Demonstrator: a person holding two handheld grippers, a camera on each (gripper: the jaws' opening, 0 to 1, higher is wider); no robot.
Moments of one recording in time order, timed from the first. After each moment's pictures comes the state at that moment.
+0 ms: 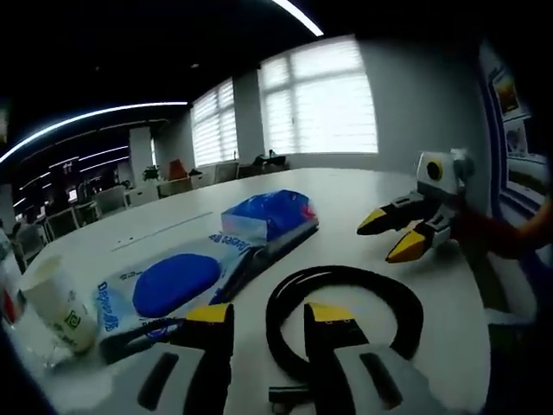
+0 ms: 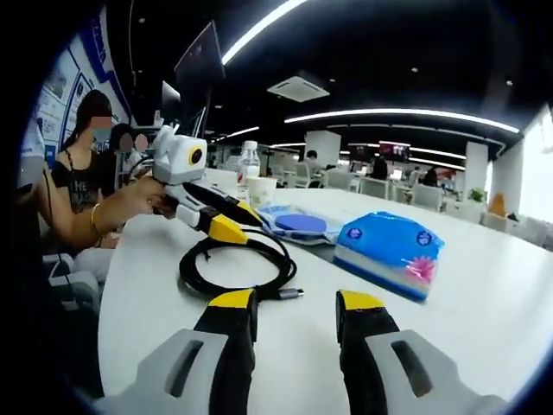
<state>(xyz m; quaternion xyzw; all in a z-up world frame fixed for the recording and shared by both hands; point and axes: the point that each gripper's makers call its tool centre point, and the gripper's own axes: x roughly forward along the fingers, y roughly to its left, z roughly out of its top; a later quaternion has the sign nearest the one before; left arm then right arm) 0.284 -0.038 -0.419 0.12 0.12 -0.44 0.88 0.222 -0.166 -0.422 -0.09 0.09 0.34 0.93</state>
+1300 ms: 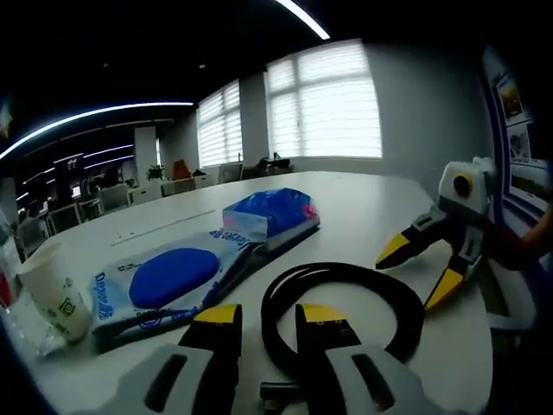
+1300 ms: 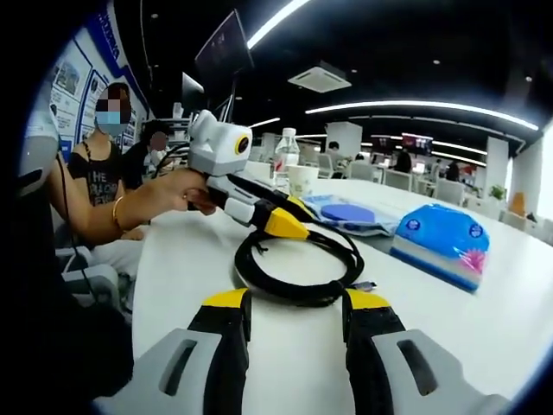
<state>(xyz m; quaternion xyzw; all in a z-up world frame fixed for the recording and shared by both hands) 0.279 -0.039 -0.427 0.10 0.12 -0.44 0.88 0.191 -0.114 -0.438 -0.10 0.11 0.39 0.91</state>
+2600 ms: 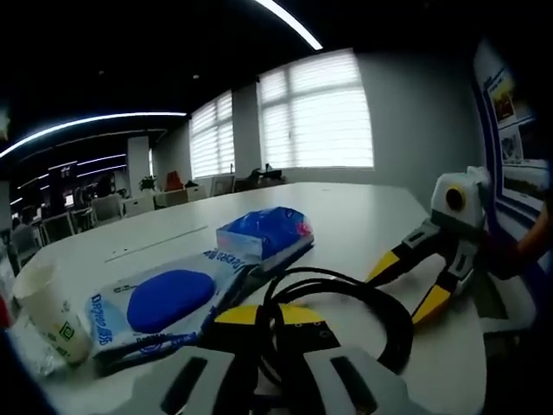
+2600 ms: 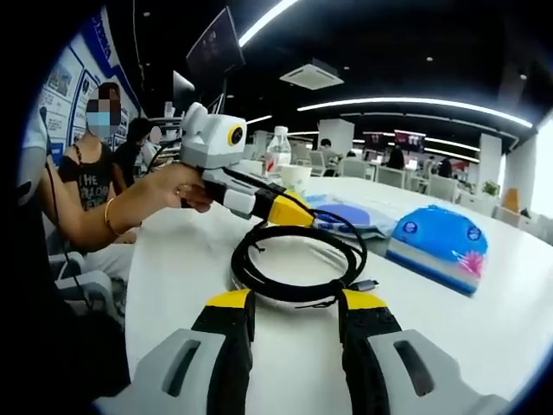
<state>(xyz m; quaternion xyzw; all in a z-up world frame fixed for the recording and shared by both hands) 0.282 -0.050 -0.404 0.09 0.09 -0.46 0.88 0.199 -0.113 -0.434 -0.10 0.11 0.36 0.92</state>
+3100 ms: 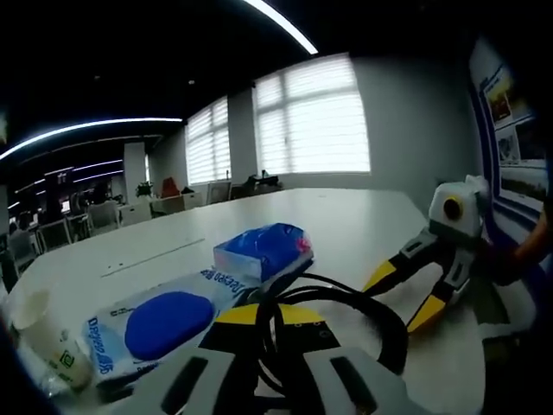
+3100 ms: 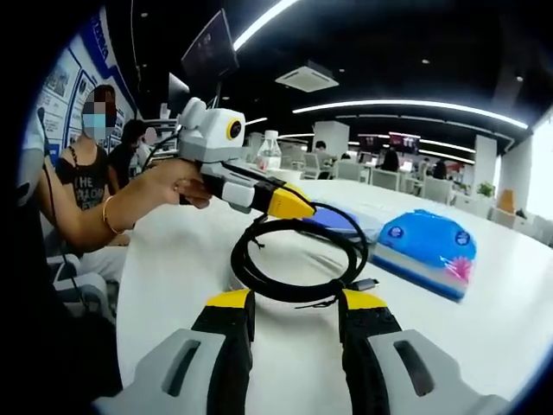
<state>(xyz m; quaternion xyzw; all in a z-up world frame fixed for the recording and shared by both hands) 0.293 -0.067 -0.390 0.09 0.08 -0.47 0.87 0.209 -0.126 -0.428 -0.10 0.11 0.35 0.92</state>
